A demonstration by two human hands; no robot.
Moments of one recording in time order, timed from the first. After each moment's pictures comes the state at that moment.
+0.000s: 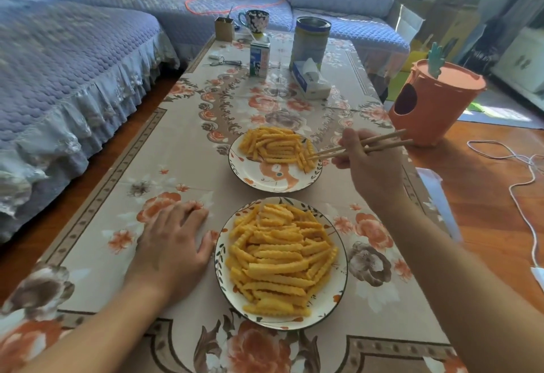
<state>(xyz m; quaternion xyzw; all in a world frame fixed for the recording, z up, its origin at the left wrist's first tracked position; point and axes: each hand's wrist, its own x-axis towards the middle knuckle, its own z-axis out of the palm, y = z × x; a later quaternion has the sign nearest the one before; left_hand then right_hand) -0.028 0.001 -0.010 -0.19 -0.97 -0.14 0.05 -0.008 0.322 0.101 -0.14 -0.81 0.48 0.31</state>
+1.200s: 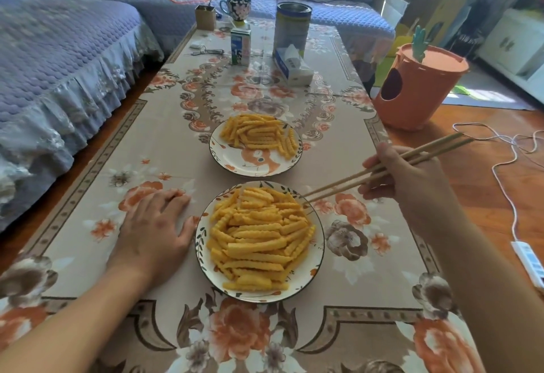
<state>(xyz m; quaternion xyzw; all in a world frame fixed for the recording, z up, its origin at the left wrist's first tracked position) -0.029 0.002 -0.011 -0.18 -0.97 -0.14 0.02 0.087 0.362 0.115 -0.19 -0.73 0.63 0.19</state>
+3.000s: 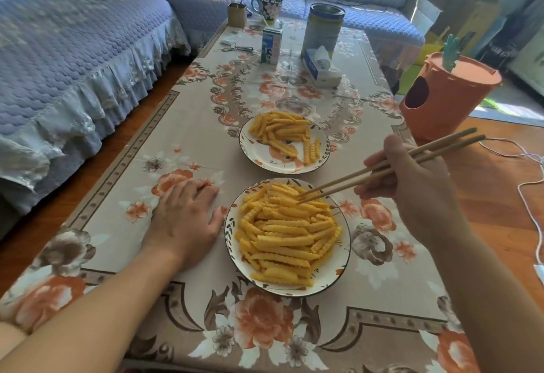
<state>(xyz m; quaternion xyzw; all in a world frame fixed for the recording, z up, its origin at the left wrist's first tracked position) -0.026 0.002 -0.007 -0.19 -0.97 -0.13 0.03 0.073 0.309 0.126 -0.16 -0.74 0.63 0.18</state>
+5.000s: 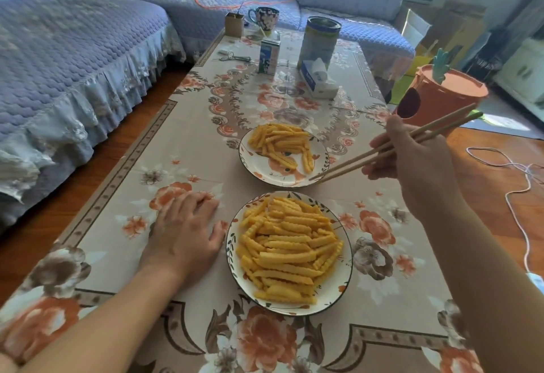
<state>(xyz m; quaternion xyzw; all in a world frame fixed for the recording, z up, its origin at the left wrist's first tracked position) -0.029 0.000 -0.010 -0.19 -0.97 -0.14 0.03 0.030 0.315 0.151 -0.19 -0.76 0.57 0.23</state>
